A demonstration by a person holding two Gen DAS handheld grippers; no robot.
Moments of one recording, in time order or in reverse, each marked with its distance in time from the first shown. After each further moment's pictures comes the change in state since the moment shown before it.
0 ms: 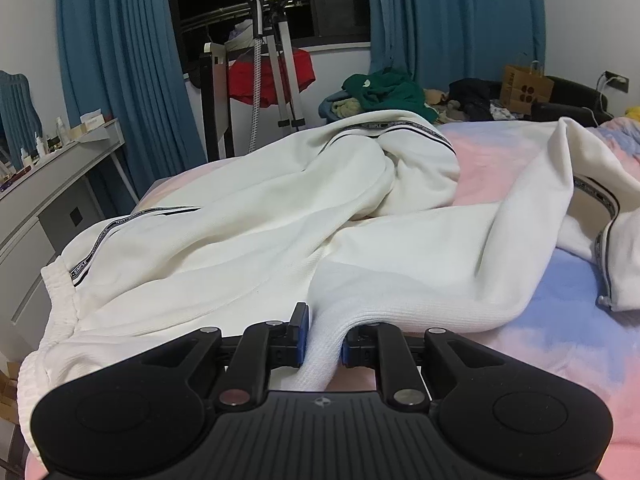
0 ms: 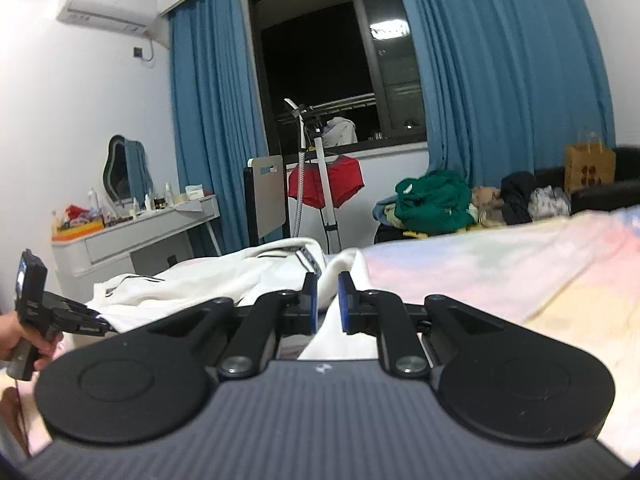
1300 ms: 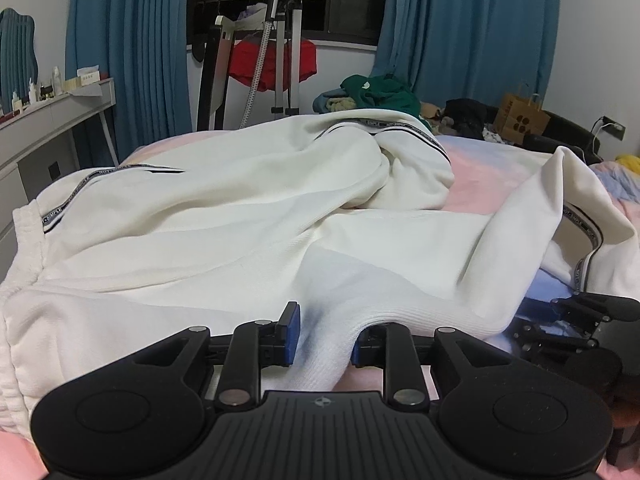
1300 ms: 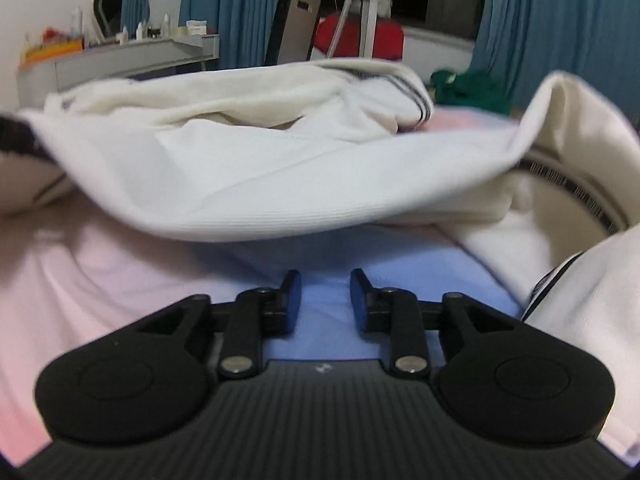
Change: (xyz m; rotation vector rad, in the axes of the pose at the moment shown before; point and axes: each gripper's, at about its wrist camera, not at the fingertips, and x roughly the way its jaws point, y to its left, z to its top) left arm 0.013 0.007 -0.017 -0.149 0.007 -0.104; right arm 0.189 0.184 -0.147 -0.261 0.382 -0.135
